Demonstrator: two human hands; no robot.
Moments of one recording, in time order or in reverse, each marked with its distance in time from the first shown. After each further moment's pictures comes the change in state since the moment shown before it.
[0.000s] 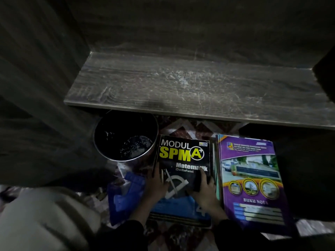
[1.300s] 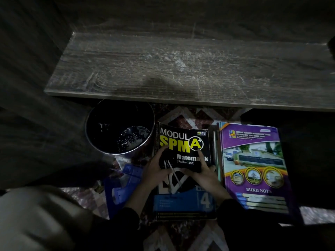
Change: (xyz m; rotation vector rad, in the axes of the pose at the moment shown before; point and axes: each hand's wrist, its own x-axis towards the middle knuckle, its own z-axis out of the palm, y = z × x) left_hand -0.018 0.038 -0.031 -0.340 -0.107 0.030; right_hand 0.013 -0.015 -0.019 0.199 -0.131 0.047
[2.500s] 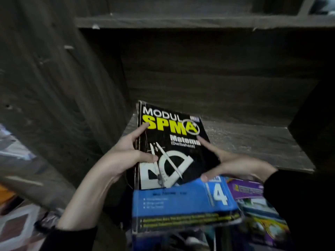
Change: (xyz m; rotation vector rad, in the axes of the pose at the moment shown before) left_hand -0.211 0.194 -0.177 -0.160 0.135 0.447; right_hand -0.180 -0.198 -0.137 -0.039 -0.467 -0.585
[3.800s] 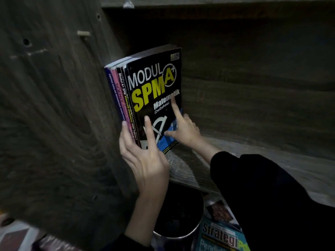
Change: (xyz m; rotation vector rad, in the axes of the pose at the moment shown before) left_hand 0.140 -0.083 -0.009 0.755 1.127 0.451; right_hand 0.289 -0.093 0.019 -0.749 0.603 -0.252
